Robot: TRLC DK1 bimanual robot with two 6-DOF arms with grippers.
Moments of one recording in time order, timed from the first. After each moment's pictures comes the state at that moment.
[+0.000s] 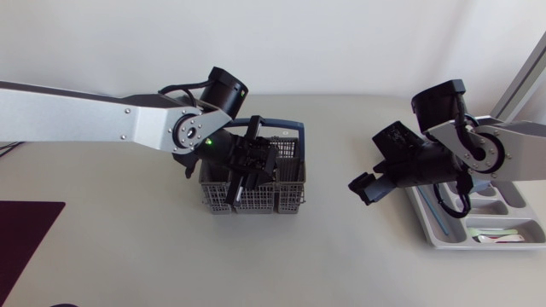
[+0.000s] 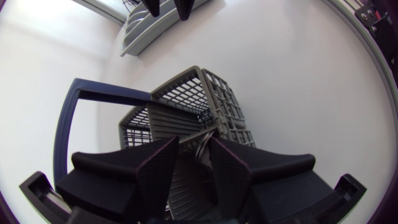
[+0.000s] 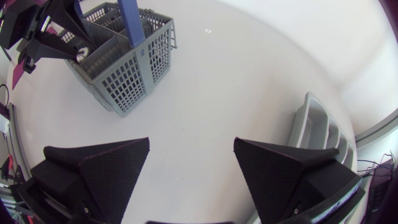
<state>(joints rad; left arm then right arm) -0.58 1.82 1.21 -0.31 0.30 1.36 0.22 1.41 0.81 -0.34 -0.14 -0.34</state>
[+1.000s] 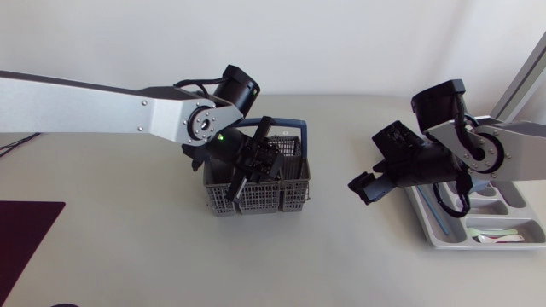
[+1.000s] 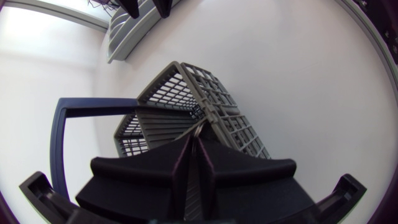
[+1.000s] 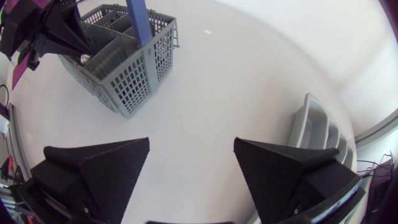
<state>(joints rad) -0.60 1.87 1.30 -0.41 0.25 1.50 0.22 1.41 0.81 -0.34 -0.14 -0.34</state>
